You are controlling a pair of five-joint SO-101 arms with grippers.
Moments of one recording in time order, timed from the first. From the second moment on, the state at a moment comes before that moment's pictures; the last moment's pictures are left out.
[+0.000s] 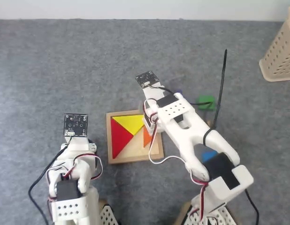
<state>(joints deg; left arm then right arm) -14.2 -103.0 96.9 68.3 -3.6 -32.0 6.9 23.1 58.3 -0.9</state>
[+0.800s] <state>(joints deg) -14.2 -103.0 96.9 68.3 -3.6 -37.2 7.6 25.2 54.0 1.4</state>
